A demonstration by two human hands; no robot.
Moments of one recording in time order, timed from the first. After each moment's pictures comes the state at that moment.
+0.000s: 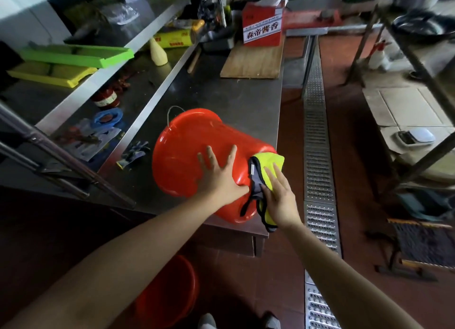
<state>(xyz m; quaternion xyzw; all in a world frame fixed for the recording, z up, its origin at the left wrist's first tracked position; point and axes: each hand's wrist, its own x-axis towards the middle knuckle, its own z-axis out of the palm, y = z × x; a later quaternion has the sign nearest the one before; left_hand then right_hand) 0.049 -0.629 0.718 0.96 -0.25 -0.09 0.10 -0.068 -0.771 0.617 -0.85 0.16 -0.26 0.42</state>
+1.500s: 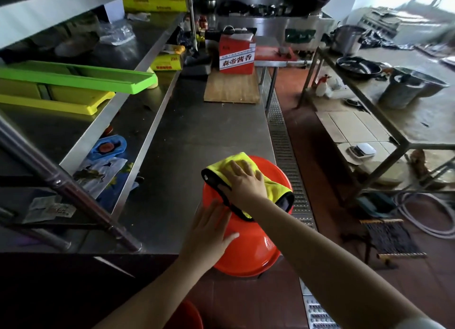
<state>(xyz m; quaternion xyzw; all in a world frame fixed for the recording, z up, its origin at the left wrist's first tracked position) 0.137 -0.438 0.677 0.84 -0.53 0.08 0.13 0.129 -0.623 0.720 -0.96 0.24 0.01 0.10</state>
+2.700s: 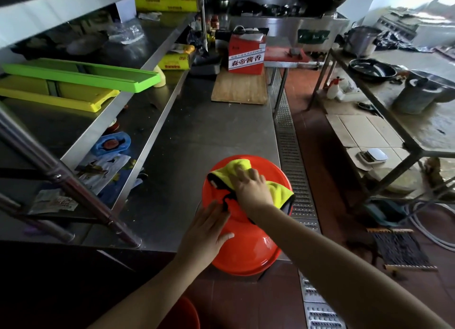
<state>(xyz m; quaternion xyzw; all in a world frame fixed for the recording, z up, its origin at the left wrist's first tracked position) 0.145 -0.443 0.647 0.80 -0.55 0.15 0.20 0.109 -0.637 0.719 -0.98 0.18 0.00 0.00</state>
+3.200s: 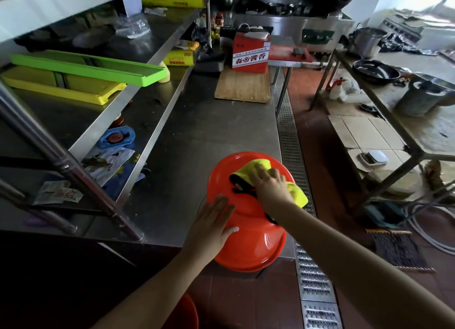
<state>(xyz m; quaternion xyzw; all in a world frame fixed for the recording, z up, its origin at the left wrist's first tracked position) 0.141 -0.448 0.653 0.82 -0.52 0.13 0.21 0.083 -0.656 0.732 -0.98 0.22 0.03 -0.02</state>
